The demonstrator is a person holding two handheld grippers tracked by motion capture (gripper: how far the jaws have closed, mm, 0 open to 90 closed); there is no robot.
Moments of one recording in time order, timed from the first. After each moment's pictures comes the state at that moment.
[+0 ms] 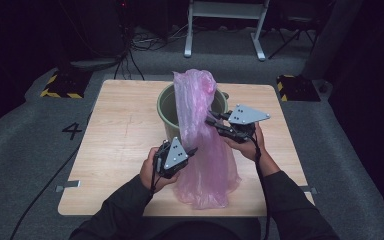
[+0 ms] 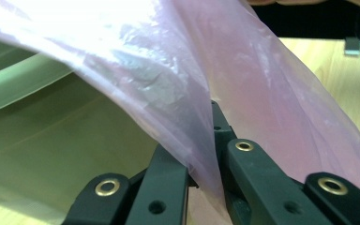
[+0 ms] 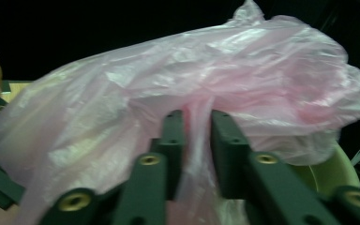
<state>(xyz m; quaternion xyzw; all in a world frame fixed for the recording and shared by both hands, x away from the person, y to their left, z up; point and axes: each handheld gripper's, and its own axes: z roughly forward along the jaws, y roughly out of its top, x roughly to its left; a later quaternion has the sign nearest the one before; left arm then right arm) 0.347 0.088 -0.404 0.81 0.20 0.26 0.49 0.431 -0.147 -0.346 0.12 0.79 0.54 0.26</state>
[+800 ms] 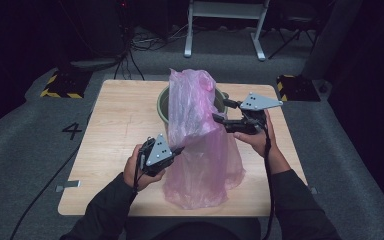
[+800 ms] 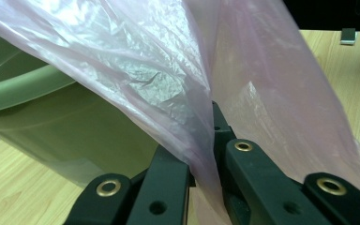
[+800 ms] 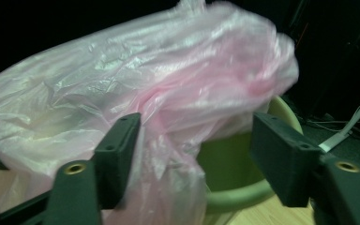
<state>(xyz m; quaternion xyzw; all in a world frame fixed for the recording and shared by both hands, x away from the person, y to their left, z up) 0.348 0.124 -0.391 0.82 0.20 0.25 0.48 0.444 -0.172 -0.328 0.20 0.78 0.54 0.23</state>
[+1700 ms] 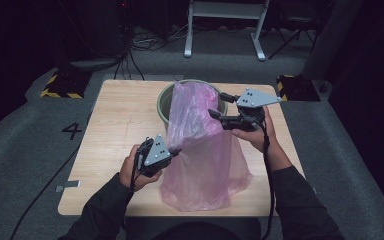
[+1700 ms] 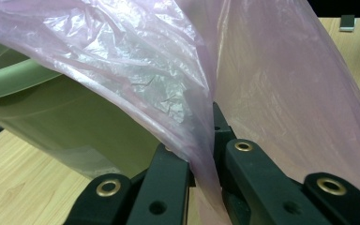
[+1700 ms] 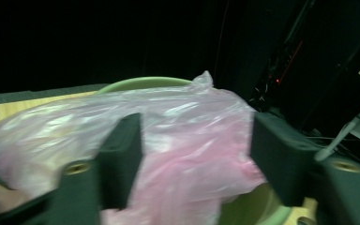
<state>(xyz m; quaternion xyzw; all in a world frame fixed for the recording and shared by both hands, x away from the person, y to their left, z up) 0.348 0.130 -0.390 0.83 0.20 0.25 0.46 0.435 -0.156 -0.300 0.18 0.79 0.53 0.26</state>
